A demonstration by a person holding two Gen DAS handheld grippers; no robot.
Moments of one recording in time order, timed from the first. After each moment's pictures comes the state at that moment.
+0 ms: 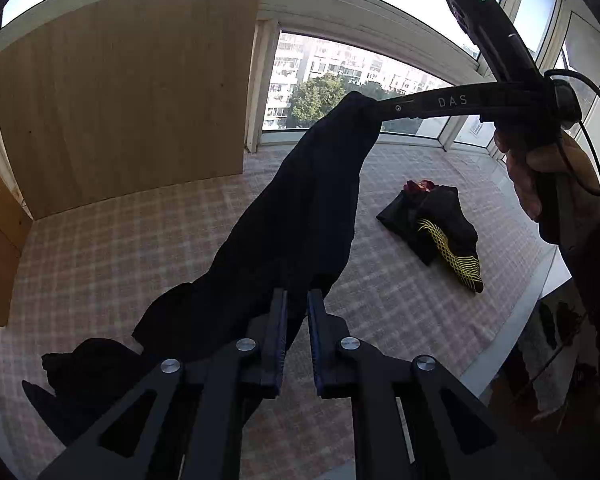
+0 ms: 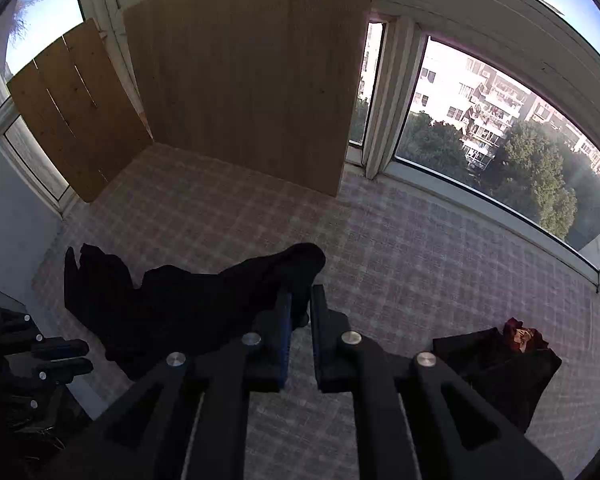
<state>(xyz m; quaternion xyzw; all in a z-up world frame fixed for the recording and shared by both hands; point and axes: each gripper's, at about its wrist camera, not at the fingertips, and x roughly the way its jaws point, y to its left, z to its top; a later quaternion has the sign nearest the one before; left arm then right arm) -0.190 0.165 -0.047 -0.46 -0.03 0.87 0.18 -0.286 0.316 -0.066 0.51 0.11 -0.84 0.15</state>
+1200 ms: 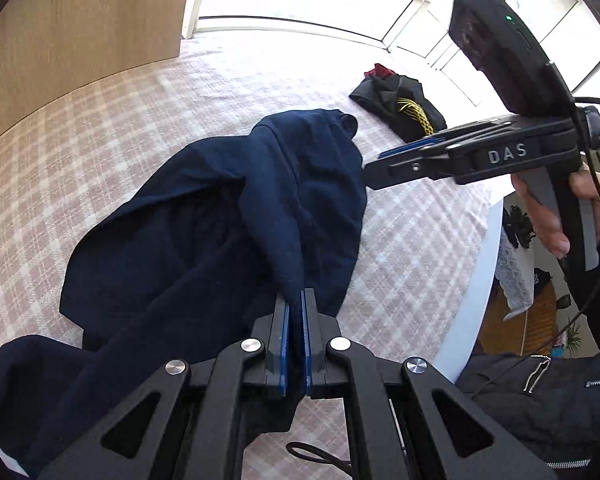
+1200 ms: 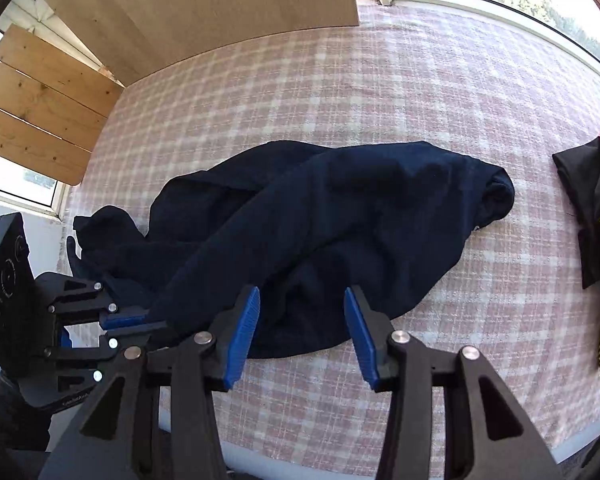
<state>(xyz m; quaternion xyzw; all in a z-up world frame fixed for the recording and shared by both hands) -0.195 0.100 -0.167 -0.54 -0.01 0.76 0.37 -0.225 0.240 -0.187 0.63 -0.06 -0.76 0.13</state>
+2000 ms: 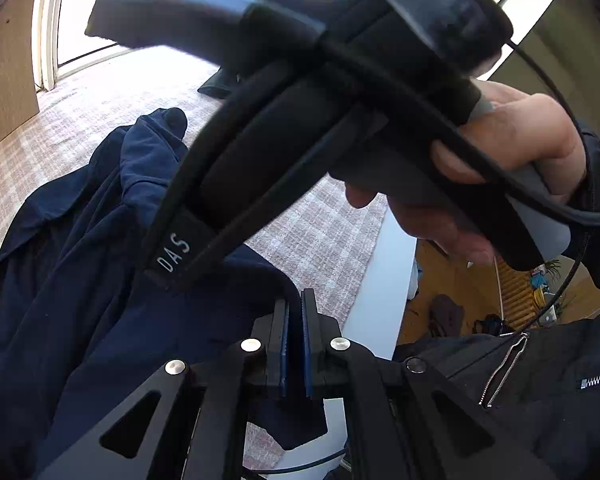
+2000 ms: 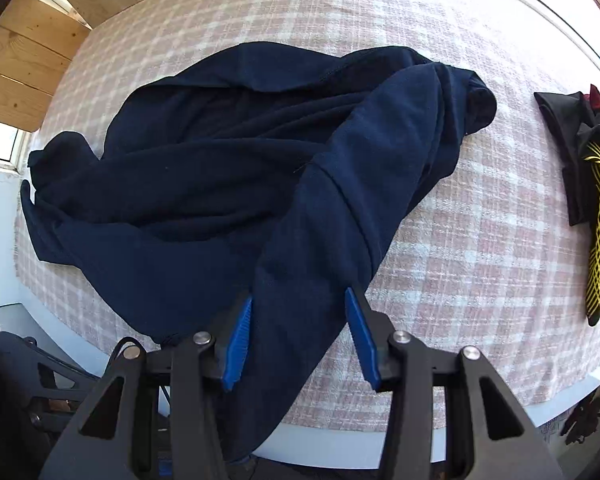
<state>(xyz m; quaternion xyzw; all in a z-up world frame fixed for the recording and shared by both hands) -0.134 0.200 -0.145 -0.49 0.07 0.71 0.49 -0.177 0.241 -0.235 0.70 -0.01 -0.71 0.08</state>
